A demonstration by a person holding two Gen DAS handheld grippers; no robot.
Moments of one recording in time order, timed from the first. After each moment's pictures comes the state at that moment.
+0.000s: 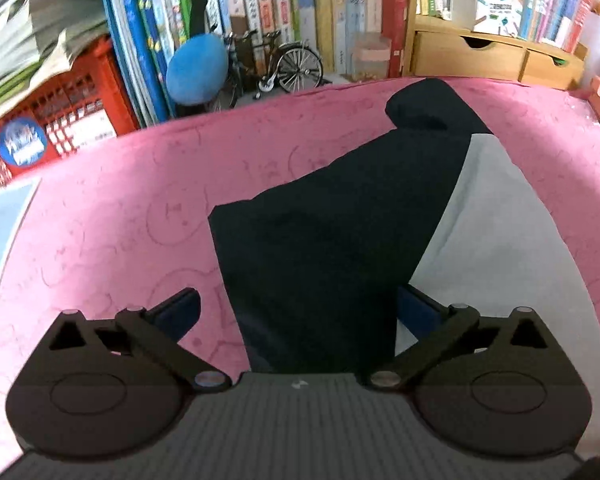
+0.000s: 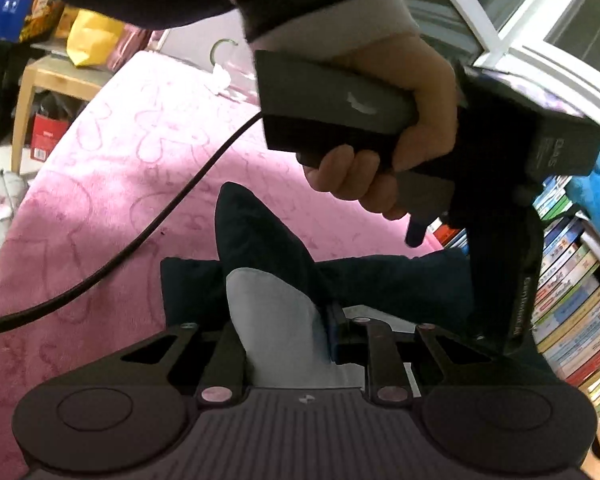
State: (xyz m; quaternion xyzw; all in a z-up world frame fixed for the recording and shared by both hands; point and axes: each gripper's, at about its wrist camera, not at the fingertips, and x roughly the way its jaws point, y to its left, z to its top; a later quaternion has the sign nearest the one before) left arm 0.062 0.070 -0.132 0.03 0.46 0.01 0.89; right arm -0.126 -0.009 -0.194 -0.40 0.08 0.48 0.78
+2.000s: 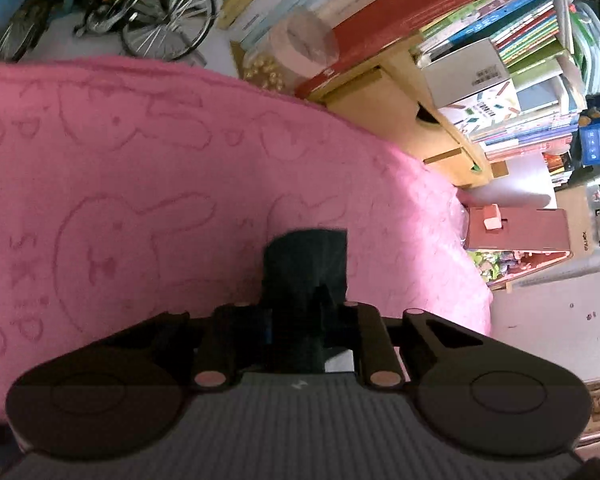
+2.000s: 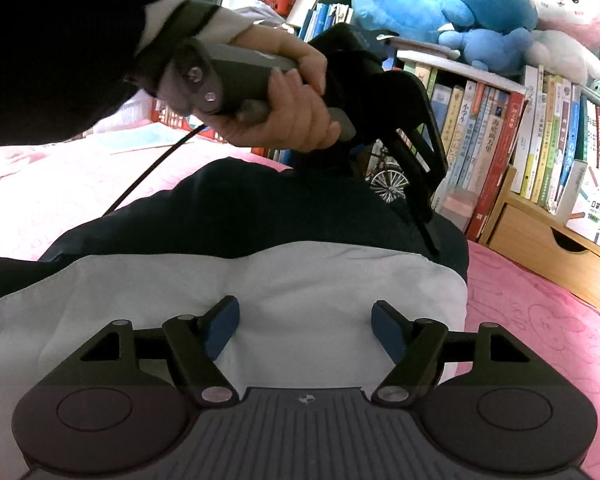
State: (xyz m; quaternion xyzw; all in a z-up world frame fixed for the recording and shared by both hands) left arm 0.248 0.077 -0.174 -0.30 0.56 -0.20 0.74; right arm -0.010 -0.063 -0.192 -0.17 0.23 0.29 0.91
